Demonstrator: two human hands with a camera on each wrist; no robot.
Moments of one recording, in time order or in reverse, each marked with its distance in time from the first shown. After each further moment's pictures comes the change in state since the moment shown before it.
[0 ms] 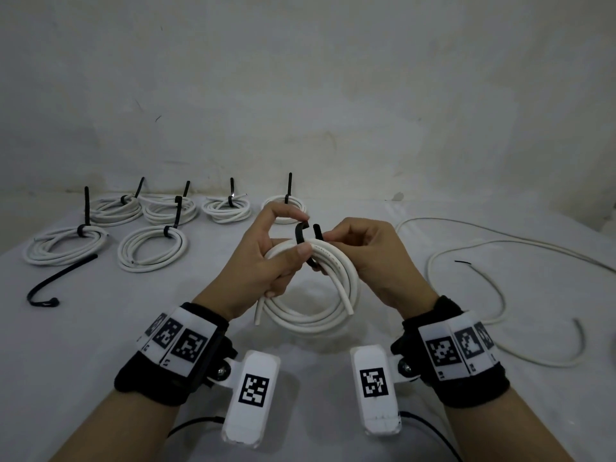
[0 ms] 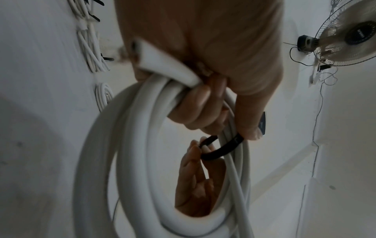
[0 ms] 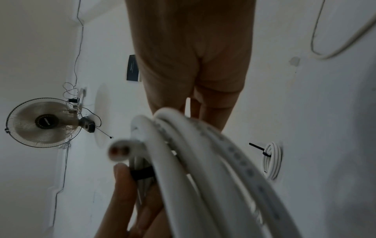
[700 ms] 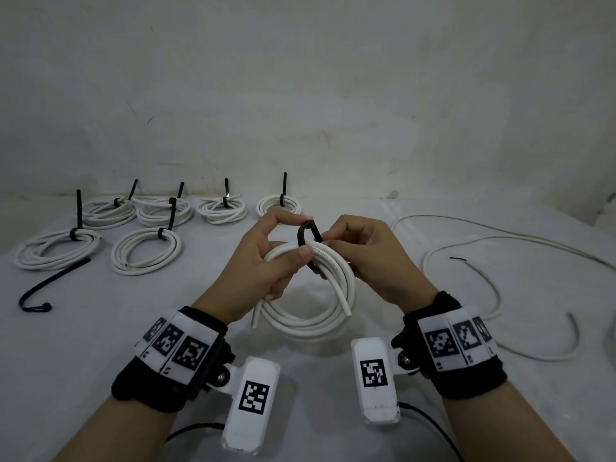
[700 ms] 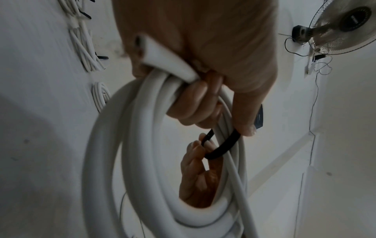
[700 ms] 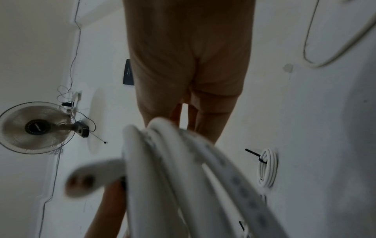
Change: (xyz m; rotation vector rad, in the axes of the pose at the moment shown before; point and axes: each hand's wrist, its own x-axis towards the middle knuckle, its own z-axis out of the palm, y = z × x) left_hand 0.000 0.001 0.007 0.069 0.038 -0.031; right_hand 0.003 0.005 -0.009 -0.024 -0.028 0.048
